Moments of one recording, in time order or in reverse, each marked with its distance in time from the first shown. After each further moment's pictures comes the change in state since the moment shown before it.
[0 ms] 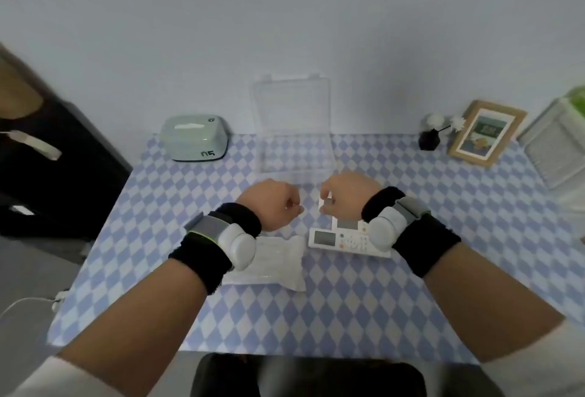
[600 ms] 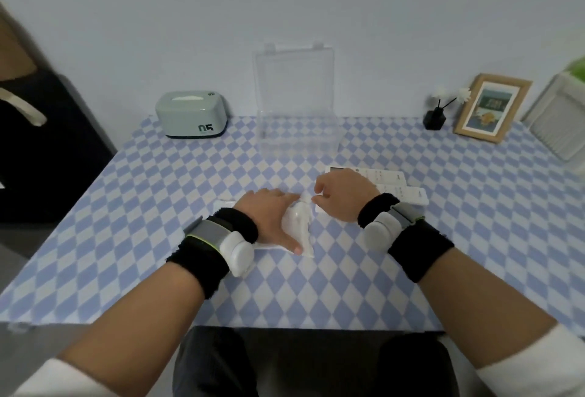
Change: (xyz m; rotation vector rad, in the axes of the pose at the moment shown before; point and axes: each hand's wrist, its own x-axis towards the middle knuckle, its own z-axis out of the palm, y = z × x) left_hand -0.029 -0.038 0.136 0.128 -0.005 0.009; right_hand -0.012 -0.027 0.118 0.011 0.317 0.026
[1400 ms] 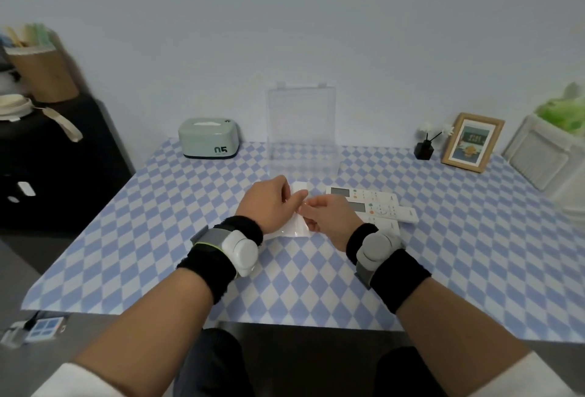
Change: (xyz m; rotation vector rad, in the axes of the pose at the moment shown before) left_hand -0.037 0.014 -0.029 -0.402 0.617 -0.105; right_hand -0.041 -0.058 0.004 1.286 0.018 0.228
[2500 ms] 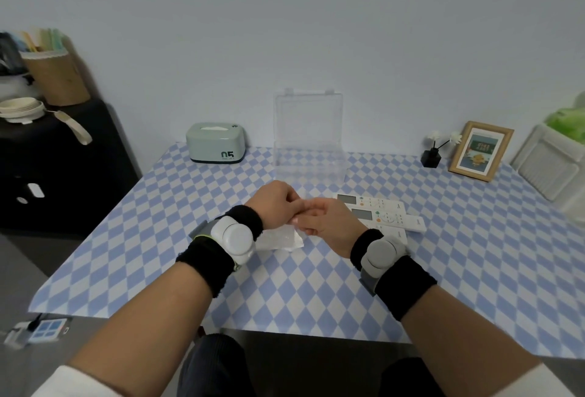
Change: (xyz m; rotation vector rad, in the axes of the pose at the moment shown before) left_hand 0.017 0.005 -0.024 -0.131 -0.308 -0.087; right_hand -0.003 -0.013 0.010 0.105 -0.147 -0.008
